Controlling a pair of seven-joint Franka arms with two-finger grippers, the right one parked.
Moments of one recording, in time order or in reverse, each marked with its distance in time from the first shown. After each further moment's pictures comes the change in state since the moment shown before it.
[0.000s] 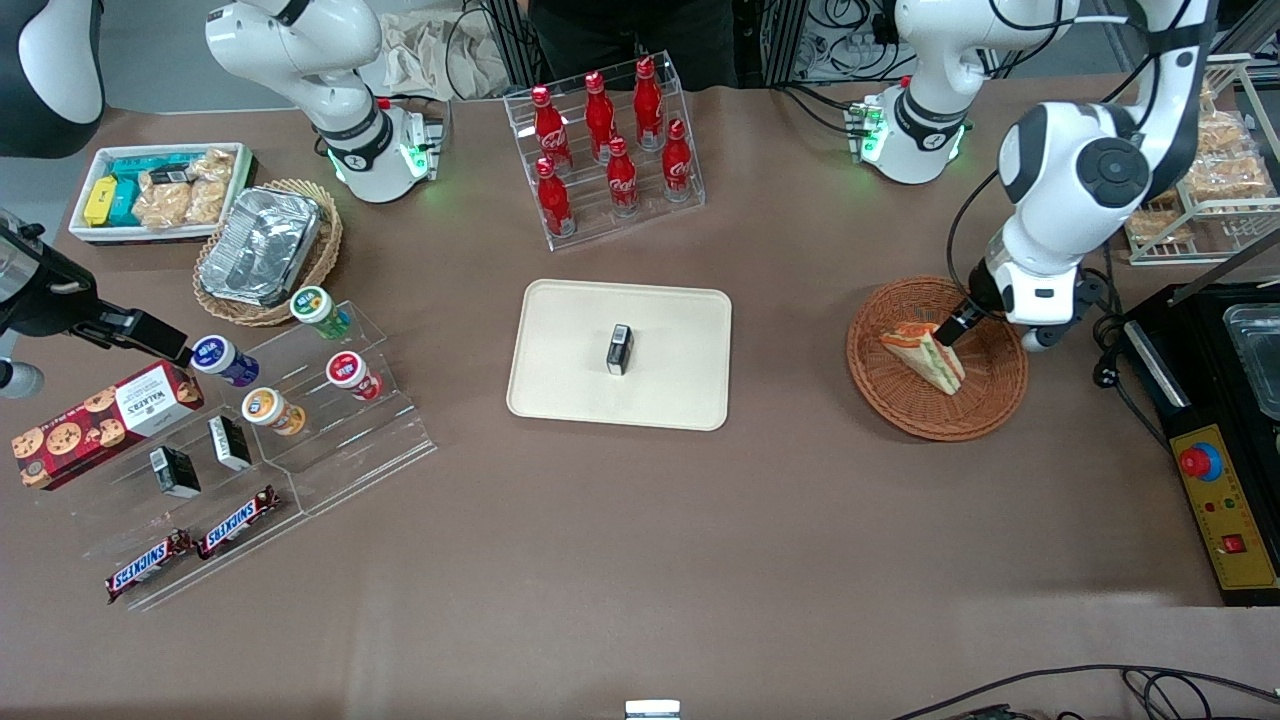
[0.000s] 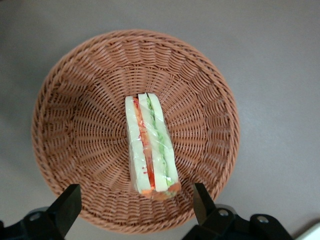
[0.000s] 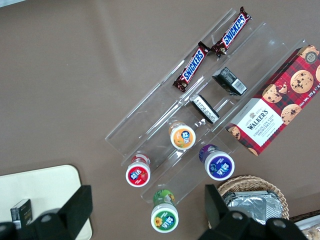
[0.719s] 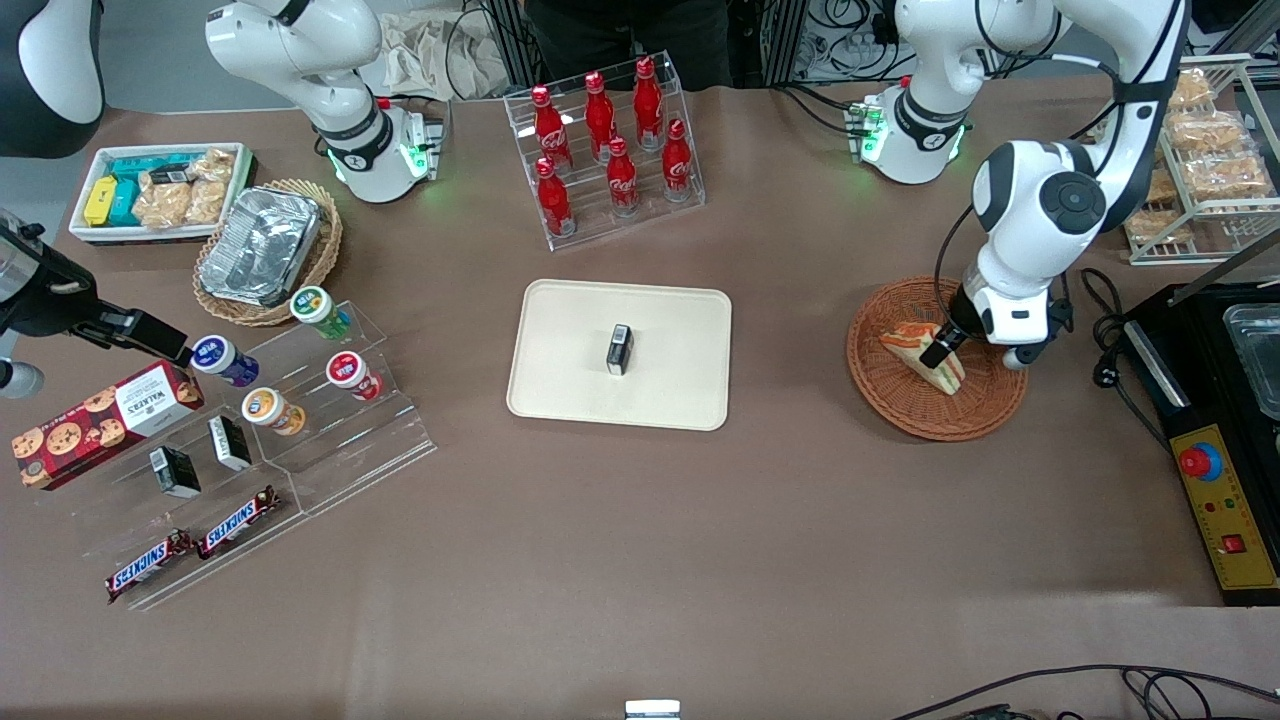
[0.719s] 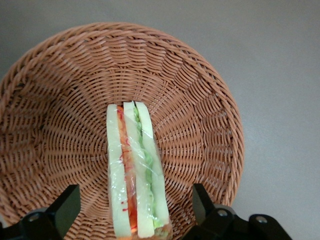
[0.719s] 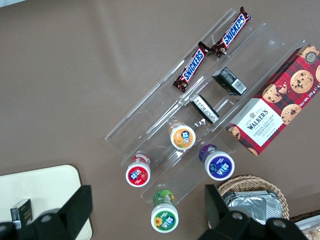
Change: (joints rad) arm -0.002 0.126 -0.003 -0.024 0.000 0.196 -0.040
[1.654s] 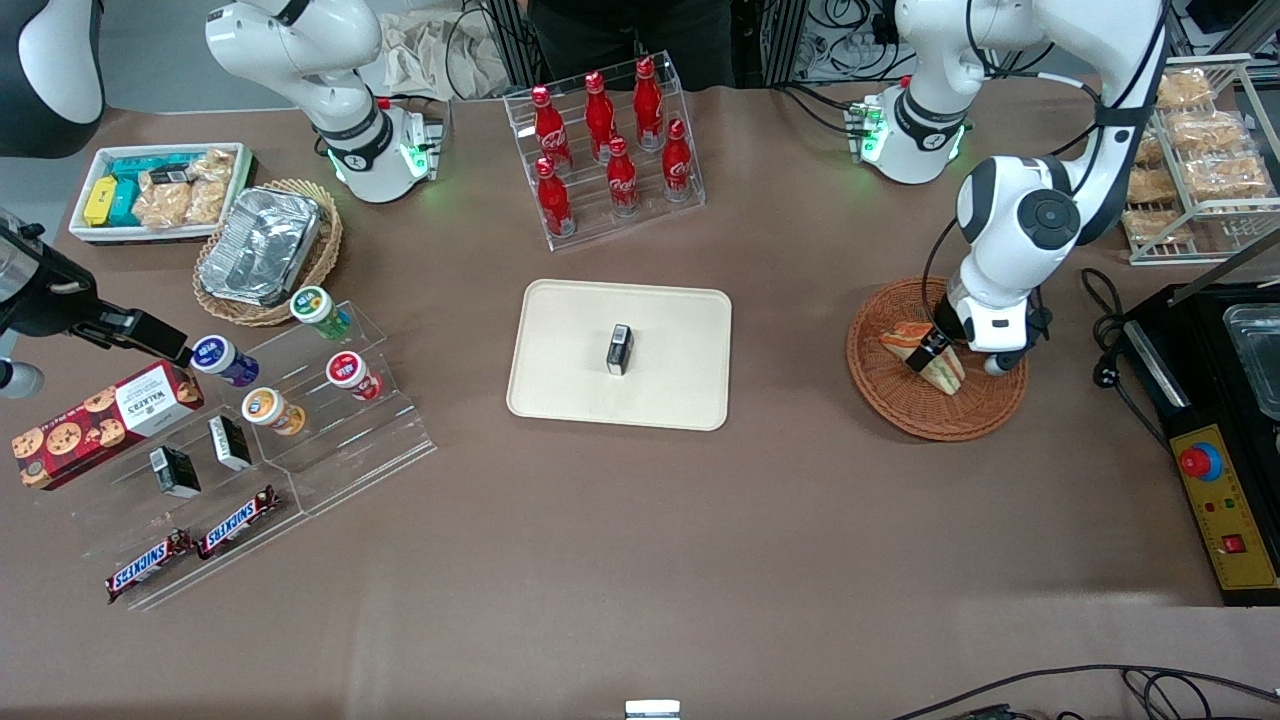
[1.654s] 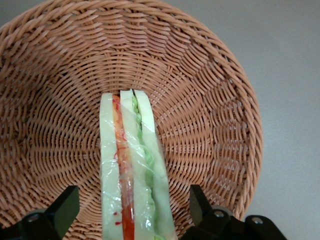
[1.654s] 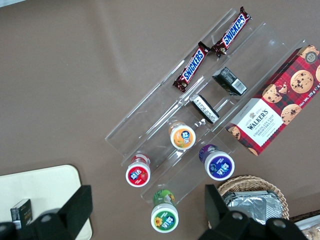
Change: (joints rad) arm -0.013 0.059 -0.003 -0.021 -0.009 0.060 -0.006
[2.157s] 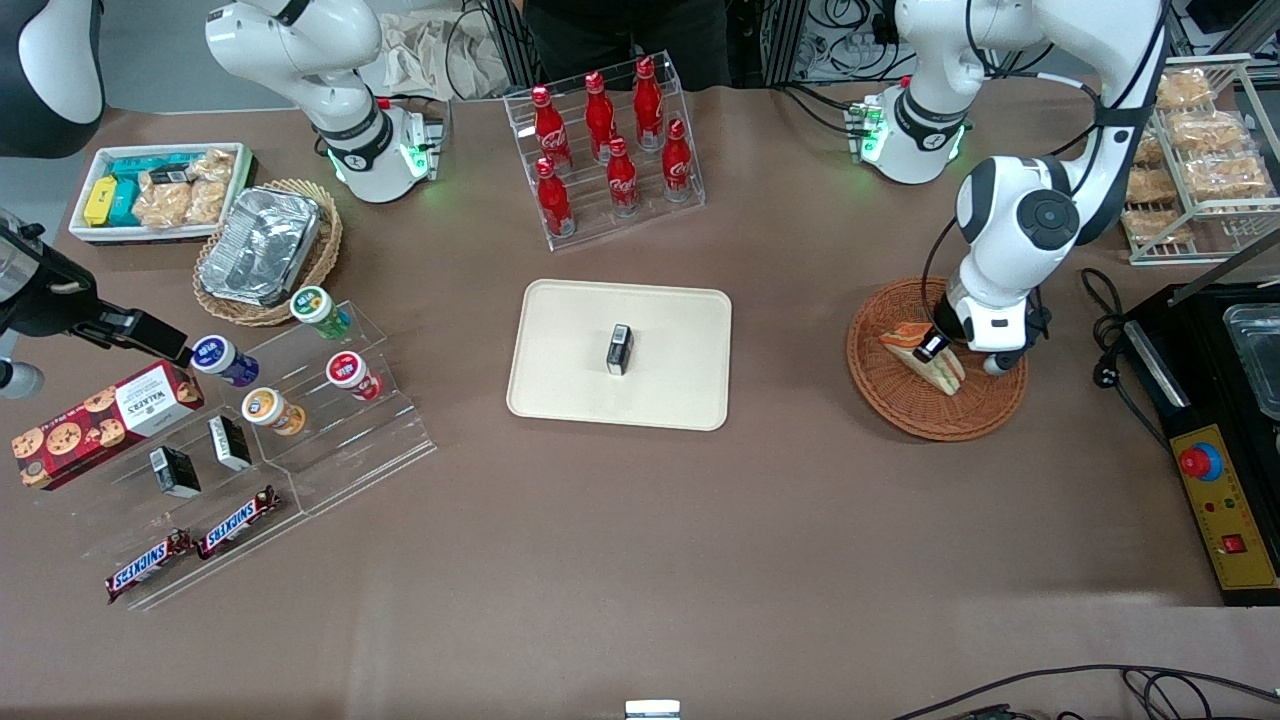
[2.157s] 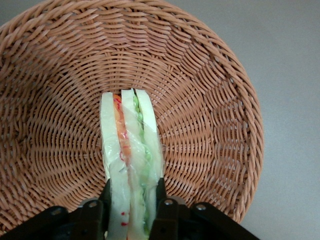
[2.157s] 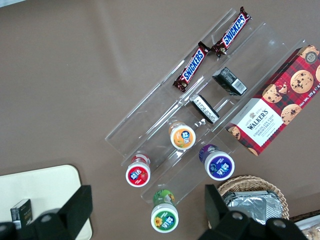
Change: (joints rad) arm 0.000 0.000 0.000 0.001 0.000 0.001 0.001
